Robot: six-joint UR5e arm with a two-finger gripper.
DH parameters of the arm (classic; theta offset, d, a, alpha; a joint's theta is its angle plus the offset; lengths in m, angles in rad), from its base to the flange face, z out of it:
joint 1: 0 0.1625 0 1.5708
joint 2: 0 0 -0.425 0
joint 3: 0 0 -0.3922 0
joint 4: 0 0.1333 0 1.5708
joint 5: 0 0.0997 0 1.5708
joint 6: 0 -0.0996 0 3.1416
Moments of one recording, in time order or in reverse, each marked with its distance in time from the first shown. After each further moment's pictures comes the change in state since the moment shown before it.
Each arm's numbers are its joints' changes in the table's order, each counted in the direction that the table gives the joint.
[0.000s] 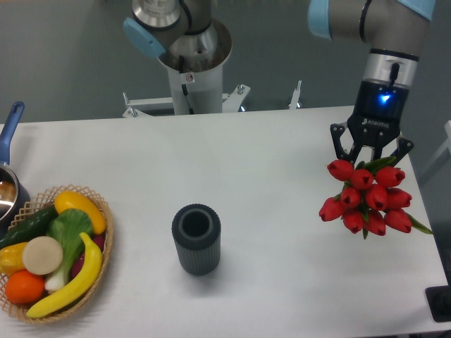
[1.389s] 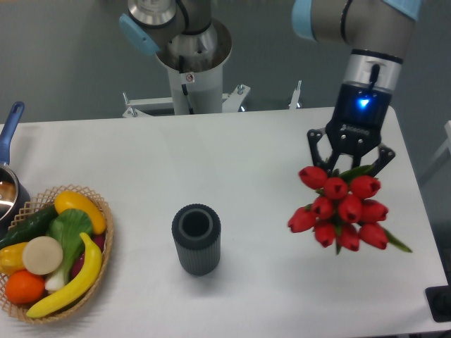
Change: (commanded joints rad) arm -0.141 -0.005 0.078 0.054 -0.144 0.094
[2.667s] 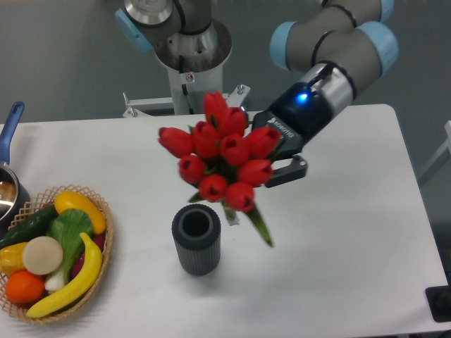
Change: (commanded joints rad) arm -0.100 -0.055 -0.074 0.003 -0.623 -0.198
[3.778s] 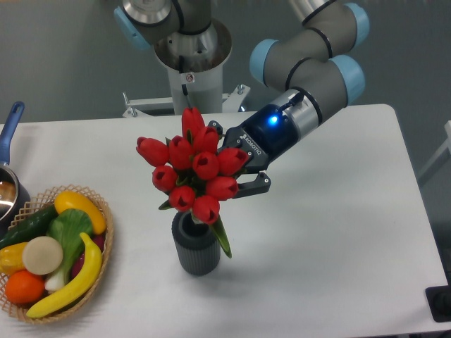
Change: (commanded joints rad) arm -0.018 -0.018 -0.083 0.000 -0.025 -0.052
